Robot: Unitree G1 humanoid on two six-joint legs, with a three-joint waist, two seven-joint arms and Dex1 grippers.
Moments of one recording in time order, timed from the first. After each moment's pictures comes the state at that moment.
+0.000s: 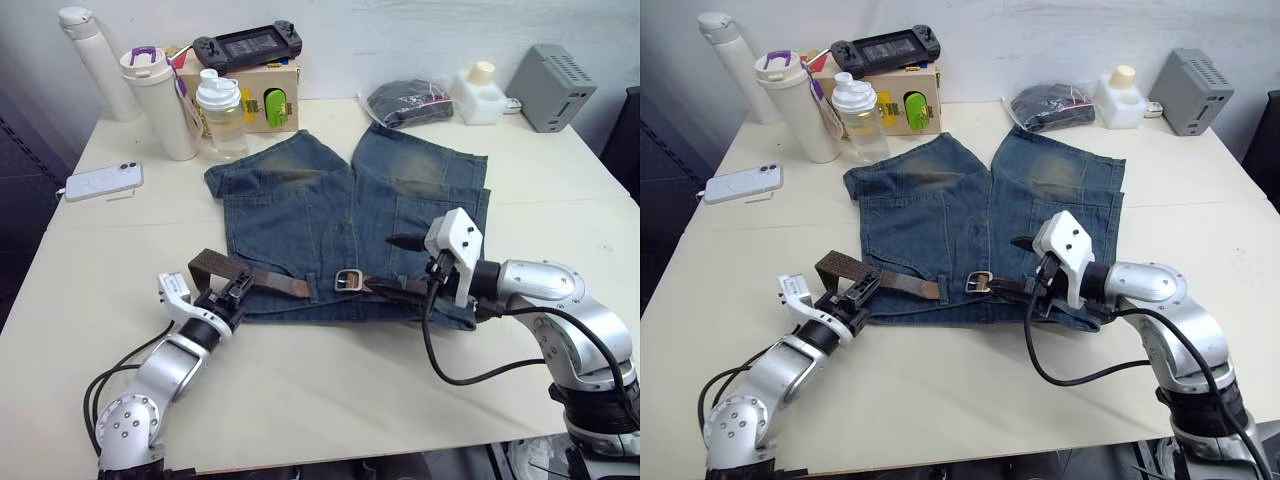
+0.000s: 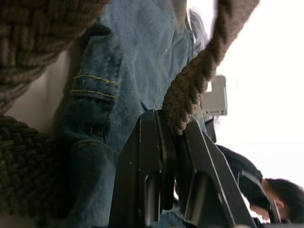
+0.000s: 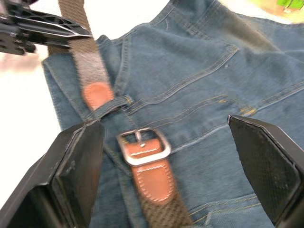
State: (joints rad) left arm 0.01 0.24 0.21 -0.37 -1.62 0.58 0.41; right arm -0.36 -0.66 -0.01 -0.48 0.44 0.75 0.86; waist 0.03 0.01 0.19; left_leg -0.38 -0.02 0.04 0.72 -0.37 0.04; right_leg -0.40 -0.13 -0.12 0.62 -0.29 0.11
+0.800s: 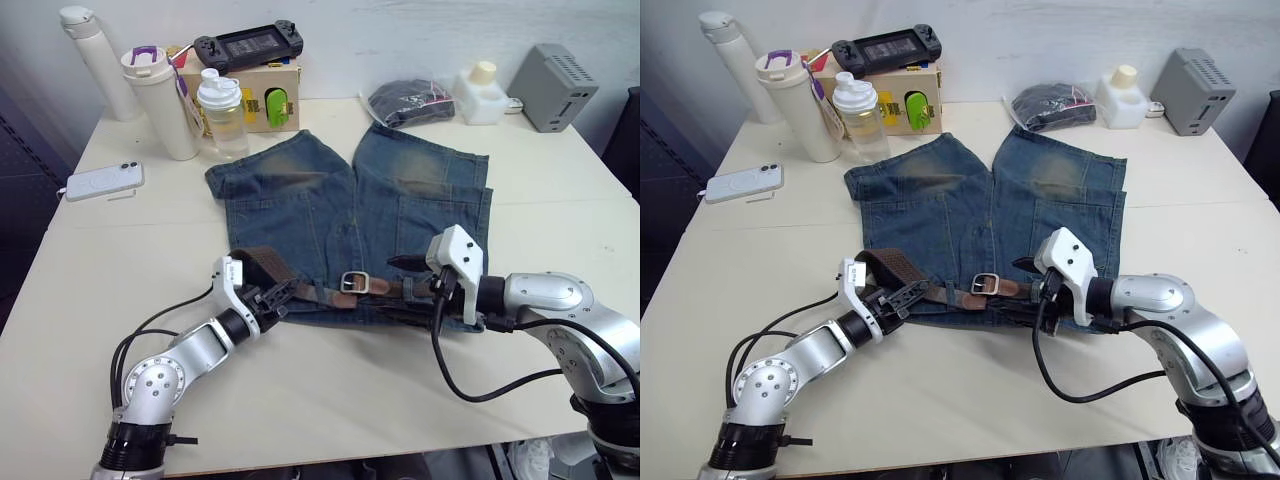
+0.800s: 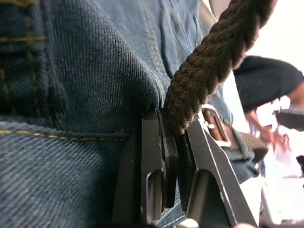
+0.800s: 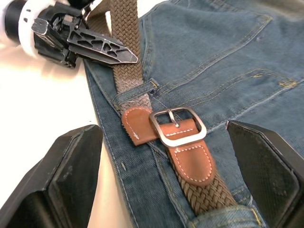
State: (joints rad) left arm -0.18 0.39 0.02 -0.22 -1.25 0.80 0.03; right arm -0.33 -0.77 0.04 -0.51 0.48 0.74 0.85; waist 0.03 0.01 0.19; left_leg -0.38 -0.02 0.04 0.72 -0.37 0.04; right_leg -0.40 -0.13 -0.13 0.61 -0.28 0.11
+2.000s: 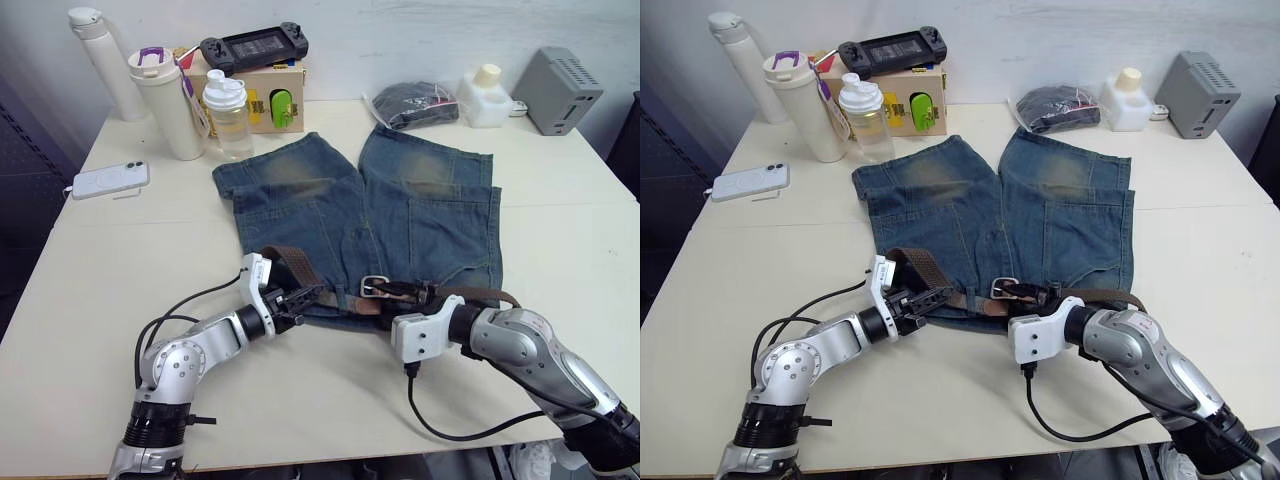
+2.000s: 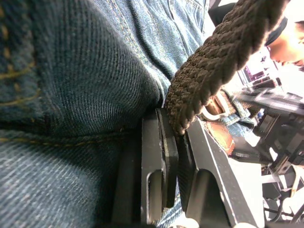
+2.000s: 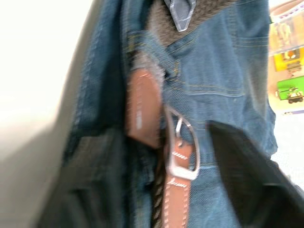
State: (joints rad) left arm -0.25 0.29 0.04 -0.19 -1.02 0.94 -0.18; right arm -0.19 -0.81 0.28 -0.32 -0.35 -0.19 0.67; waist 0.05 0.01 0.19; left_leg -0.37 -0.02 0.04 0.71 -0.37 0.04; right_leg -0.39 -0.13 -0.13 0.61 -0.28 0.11
